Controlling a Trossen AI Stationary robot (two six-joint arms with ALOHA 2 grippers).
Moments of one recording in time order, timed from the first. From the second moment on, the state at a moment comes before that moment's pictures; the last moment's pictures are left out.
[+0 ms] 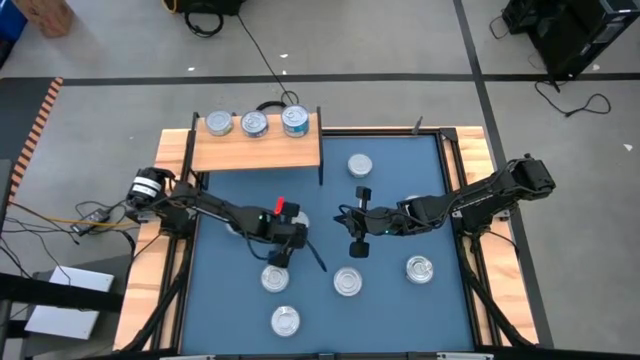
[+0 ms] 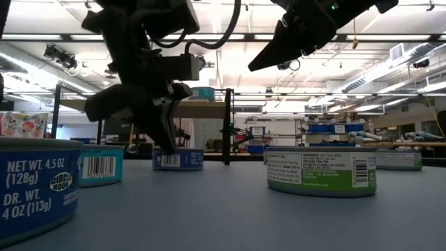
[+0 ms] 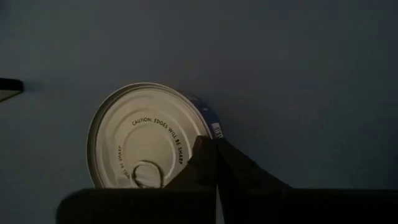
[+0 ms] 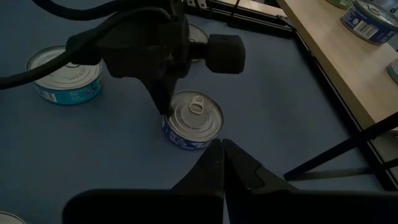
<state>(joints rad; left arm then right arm) -0.19 1.70 1.01 -0.48 -0.29 0.12 0.21 1.47 0.89 -0.01 0.43 -0.04</state>
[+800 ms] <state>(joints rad) -0.20 1.53 1.19 -0.77 -0.42 0.12 0.21 1.47 0.89 -0.02 0.43 -0.05</state>
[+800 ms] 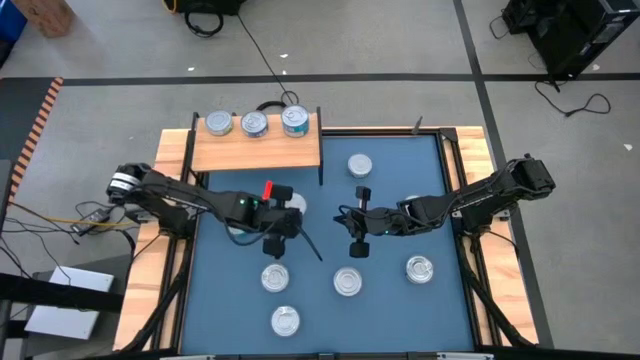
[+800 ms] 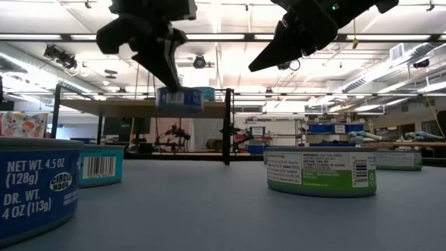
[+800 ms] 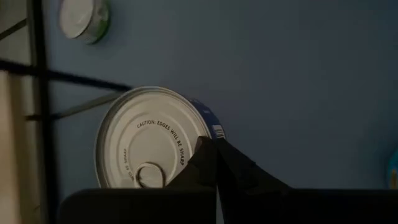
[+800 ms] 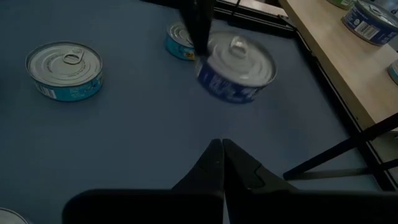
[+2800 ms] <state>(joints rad) 0.71 1.50 1.45 -0.92 -0.23 0.44 0.21 1.47 0.89 -0.02 0.42 -0.03</state>
